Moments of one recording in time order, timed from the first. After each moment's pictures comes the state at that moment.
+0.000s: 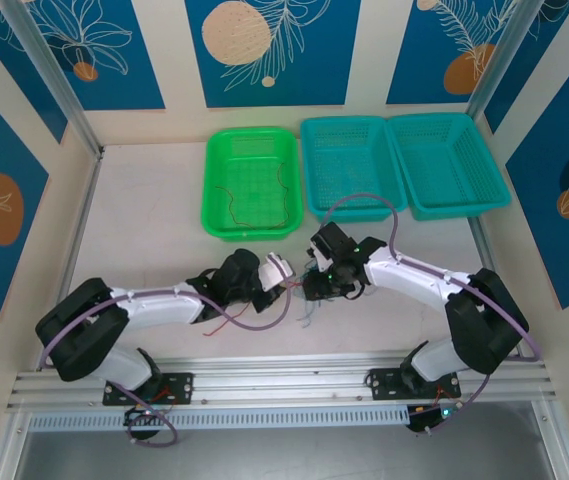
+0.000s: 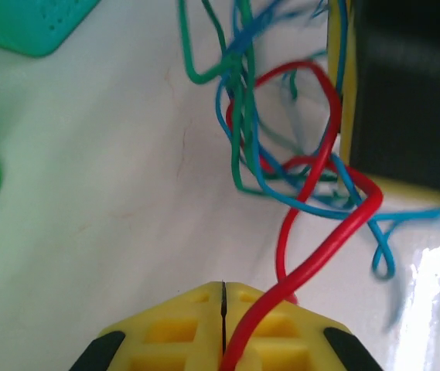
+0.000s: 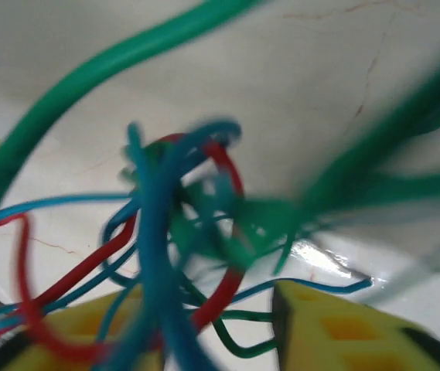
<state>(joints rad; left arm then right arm) -0.88 1.45 0.60 0.21 0.15 0.20 0.70 1.44 0.86 -0.67 -0.21 0.46</state>
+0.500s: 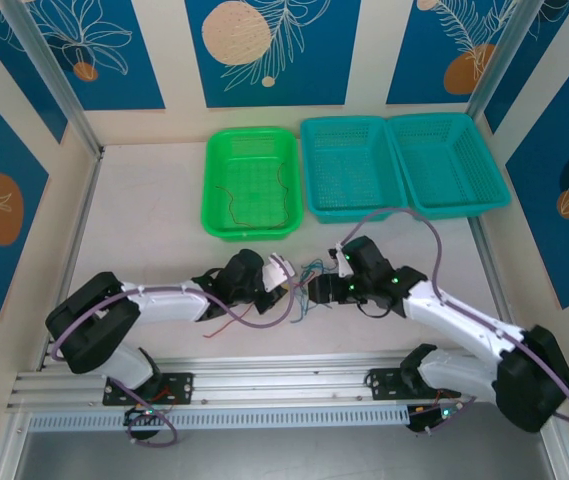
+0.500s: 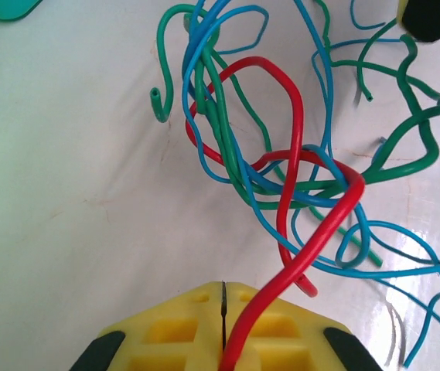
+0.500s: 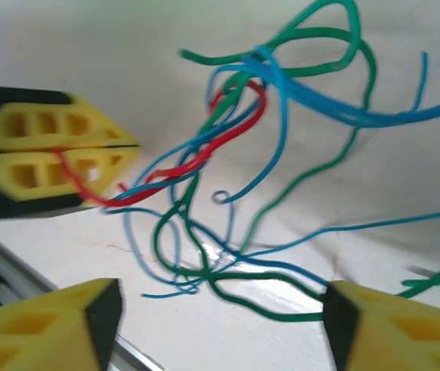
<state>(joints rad) -0.88 1.52 0.61 0.21 0.16 0.16 0.65 1.03 0.58 -0.44 -0.27 0.57</state>
